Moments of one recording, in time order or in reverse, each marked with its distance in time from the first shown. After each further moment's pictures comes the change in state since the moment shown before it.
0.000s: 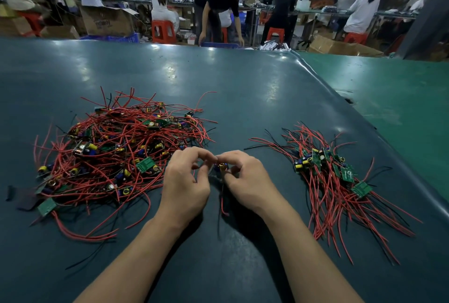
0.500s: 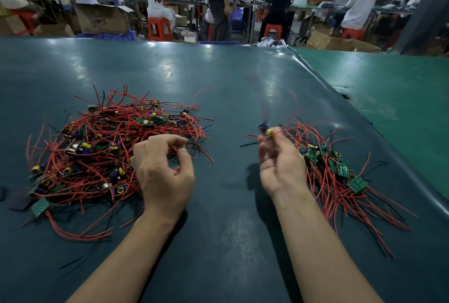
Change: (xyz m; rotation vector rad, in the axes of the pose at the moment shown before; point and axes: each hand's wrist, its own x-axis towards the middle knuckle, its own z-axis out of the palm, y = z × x) left_hand 0.006 -0.004 -0.005 0.193 0.376 0.049; right_hand 0.013 0.000 -0.038 1.449 0.644 0.423
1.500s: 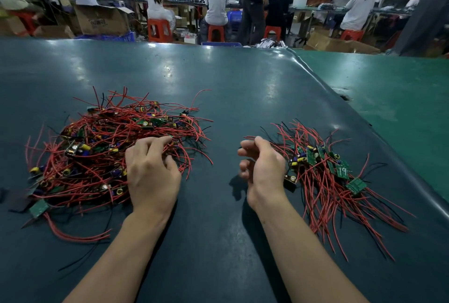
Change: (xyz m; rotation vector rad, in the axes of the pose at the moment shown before) left_hand 0.006 -0.017 -0.005 0.293 -0.186 -0.131; right_hand -0.019 0.027 0.006 -0.449 0.005 -0.047
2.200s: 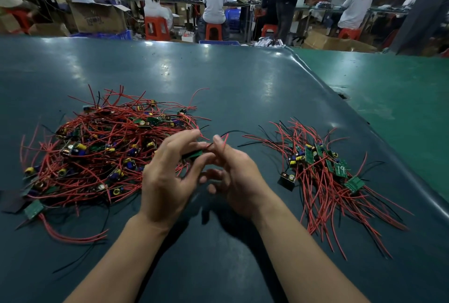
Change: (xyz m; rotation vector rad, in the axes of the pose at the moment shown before) left_hand -0.009 0.017 -0.003 -0.613 0.057 0.494; right_hand -0.019 0.004 0.010 -0.135 -0.649 0.223
